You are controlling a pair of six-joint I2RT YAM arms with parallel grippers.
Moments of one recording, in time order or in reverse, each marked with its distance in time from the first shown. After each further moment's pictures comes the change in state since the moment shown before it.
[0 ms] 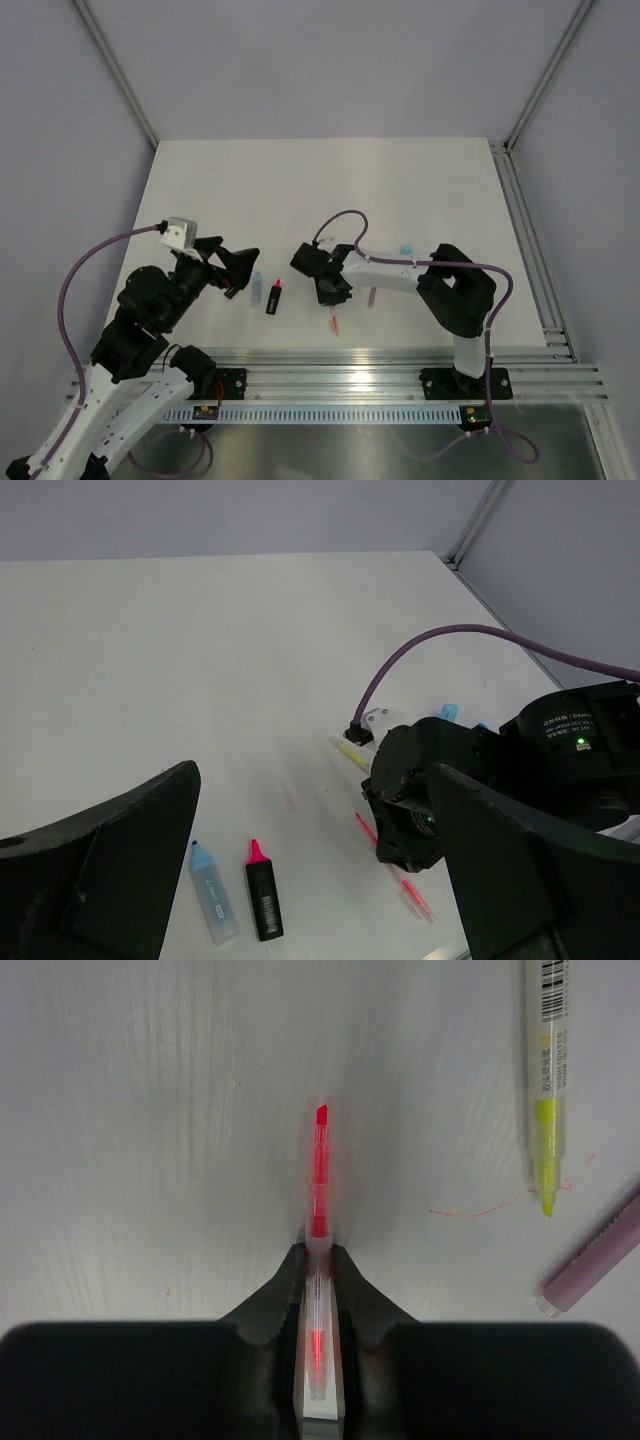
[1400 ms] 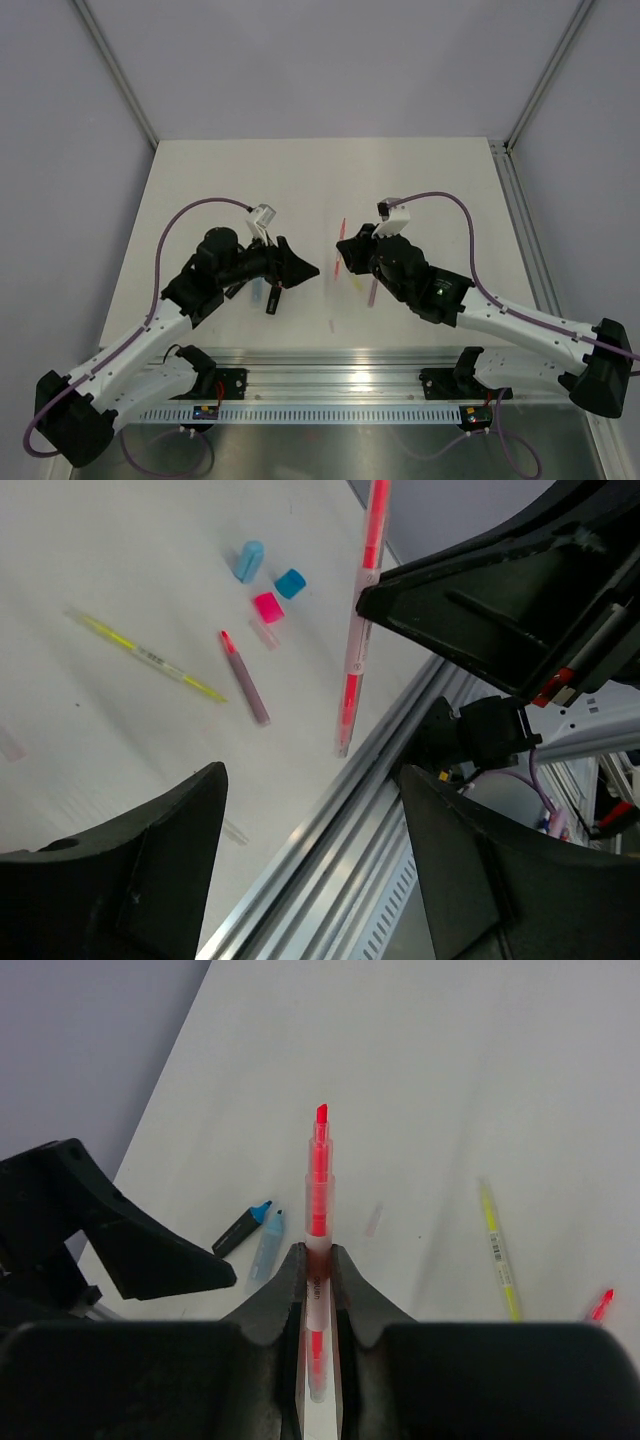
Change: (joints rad) left arm -0.014 0.450 -0.125 0.347 0.560 -0.319; right arm -0.013 -0.826 -0.425 0.620 0.208 -0.139
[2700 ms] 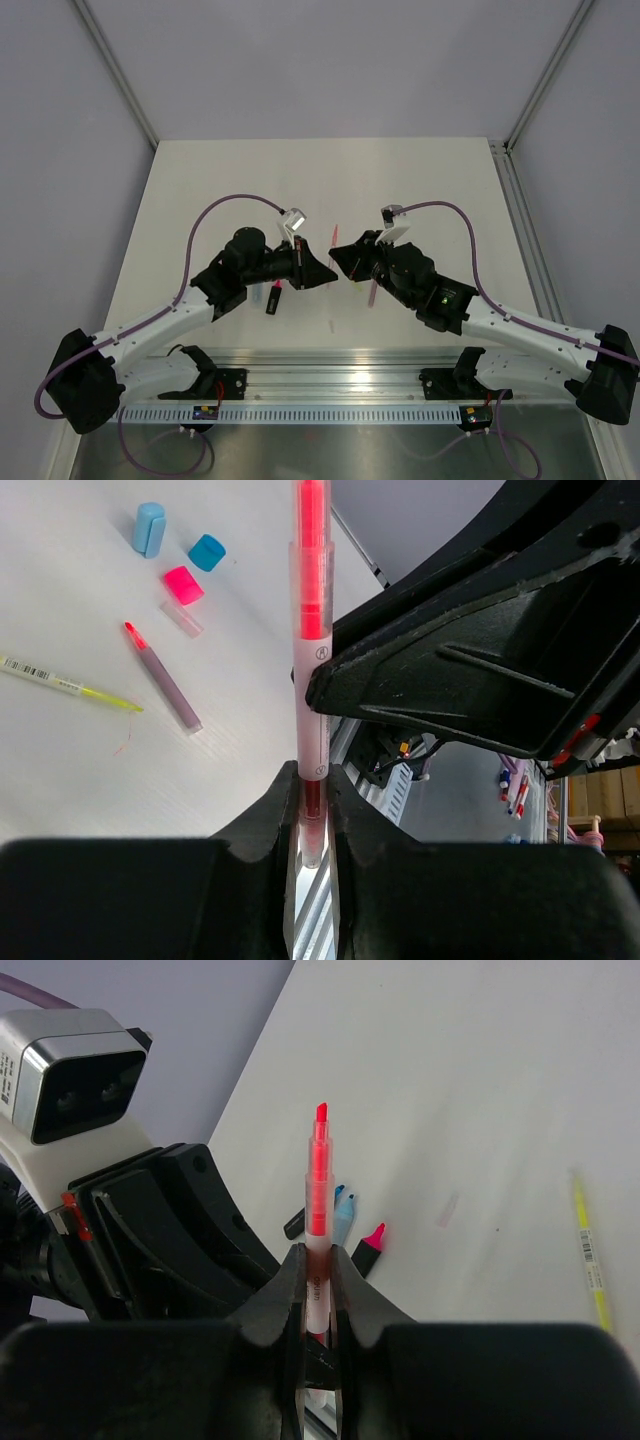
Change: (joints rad) left arm -0.133 0.204 -0.002 0.236 0.051 -0.053; right arm -0.001 -0.071 -0.117 0.167 -0.145 0.065
